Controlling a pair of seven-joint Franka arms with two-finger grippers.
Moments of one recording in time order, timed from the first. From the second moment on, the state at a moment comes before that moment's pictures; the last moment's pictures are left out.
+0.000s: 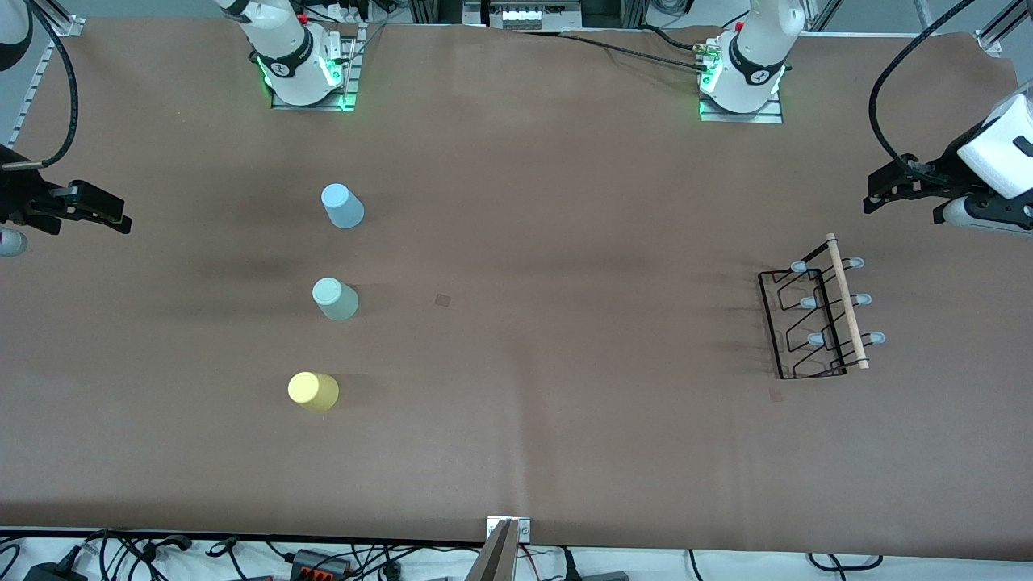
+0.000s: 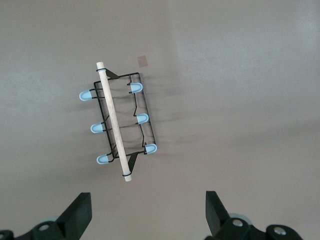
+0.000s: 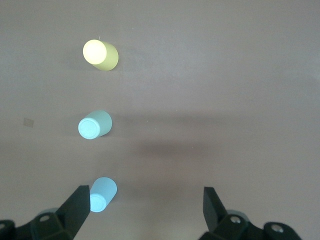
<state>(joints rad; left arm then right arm) 0.09 -0.01 -0.08 -1.66 -0.04 1.62 0.13 -0.07 0.13 0.04 -1.49 -0.01 1.58 -0.06</state>
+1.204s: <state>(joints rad) 0.09 0.03 -0.08 -1.66 -0.04 1.59 0.13 -0.06 0.15 0.05 -1.58 -0.01 1.45 -0.11</state>
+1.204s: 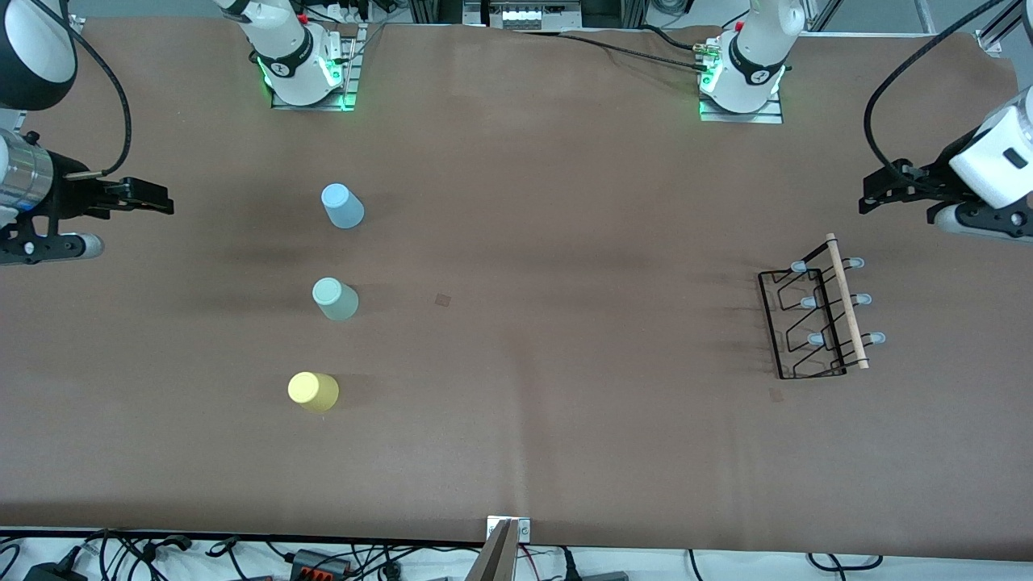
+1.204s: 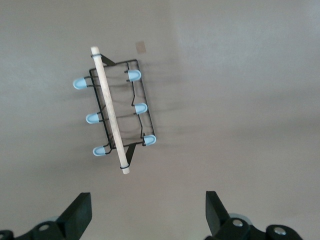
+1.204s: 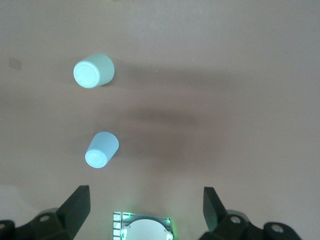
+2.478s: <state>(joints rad) 0.15 0.23 -0.08 -1.96 0.06 2.16 0.12 -0.03 -0.07 0.06 -2.12 -0.01 1.87 -0.13</state>
